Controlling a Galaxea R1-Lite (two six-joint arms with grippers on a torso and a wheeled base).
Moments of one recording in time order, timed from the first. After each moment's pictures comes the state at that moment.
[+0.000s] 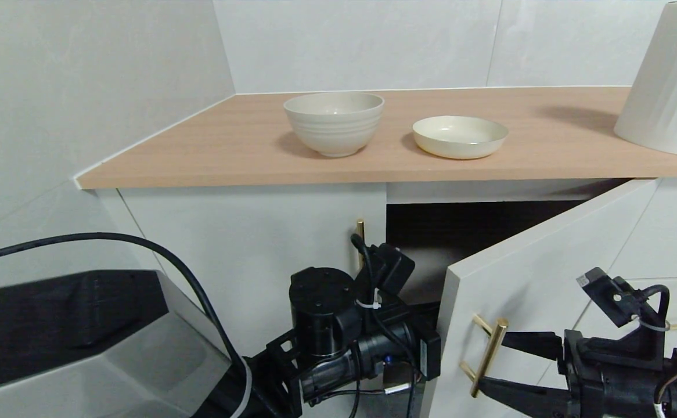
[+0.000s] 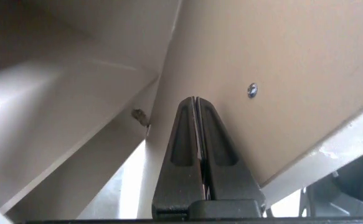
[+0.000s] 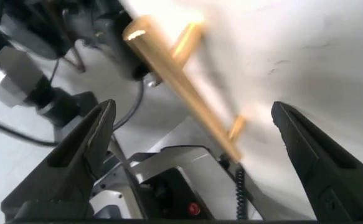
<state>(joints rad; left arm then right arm) -0.87 2.12 -0.76 -1.31 -0.28 -0.26 0.49 1.52 -0.18 -1.09 0.61 0.24</state>
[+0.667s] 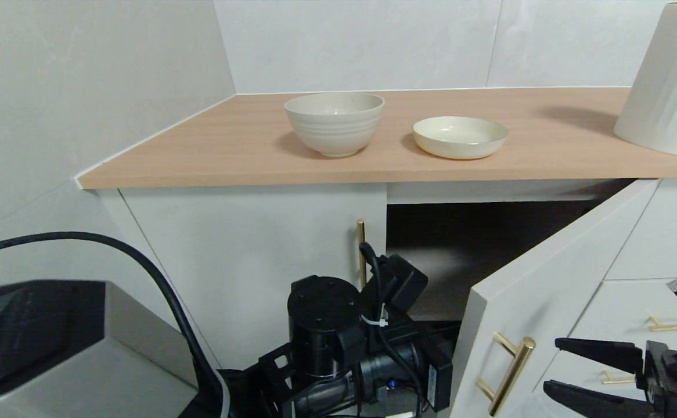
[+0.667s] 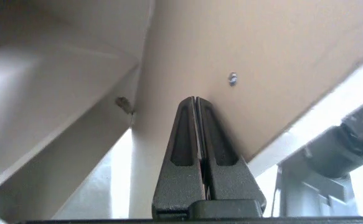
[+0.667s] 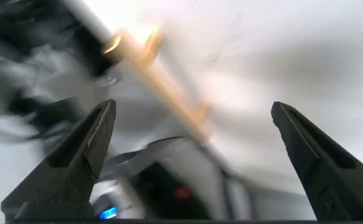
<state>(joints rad) -0.93 2.05 -0.72 -1.22 -0.29 -0.26 0.34 1.18 -0.20 -0.69 0.53 0.18</state>
